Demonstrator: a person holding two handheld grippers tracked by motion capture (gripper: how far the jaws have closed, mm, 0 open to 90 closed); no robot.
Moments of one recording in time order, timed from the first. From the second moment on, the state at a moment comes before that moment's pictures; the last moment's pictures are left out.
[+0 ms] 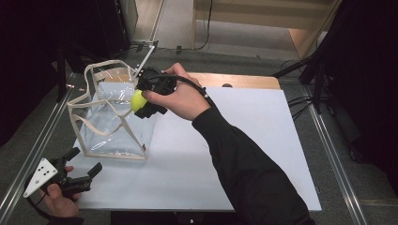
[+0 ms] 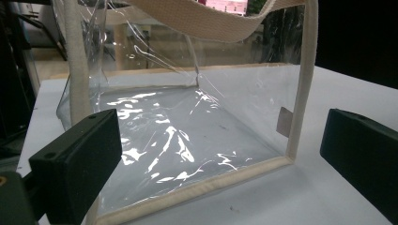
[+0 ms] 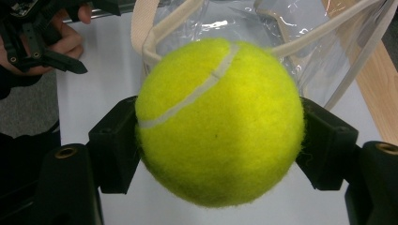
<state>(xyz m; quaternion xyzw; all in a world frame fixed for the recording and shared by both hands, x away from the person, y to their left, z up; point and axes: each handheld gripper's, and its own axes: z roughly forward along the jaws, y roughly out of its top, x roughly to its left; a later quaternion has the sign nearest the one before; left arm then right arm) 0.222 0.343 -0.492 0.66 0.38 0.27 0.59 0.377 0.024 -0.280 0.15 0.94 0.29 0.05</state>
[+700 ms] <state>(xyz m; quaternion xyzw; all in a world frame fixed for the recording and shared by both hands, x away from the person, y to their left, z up) 0.222 0.343 -0.492 0.66 0.38 0.27 0.59 0.386 0.047 -0.267 0.15 0.95 0.28 0.06</state>
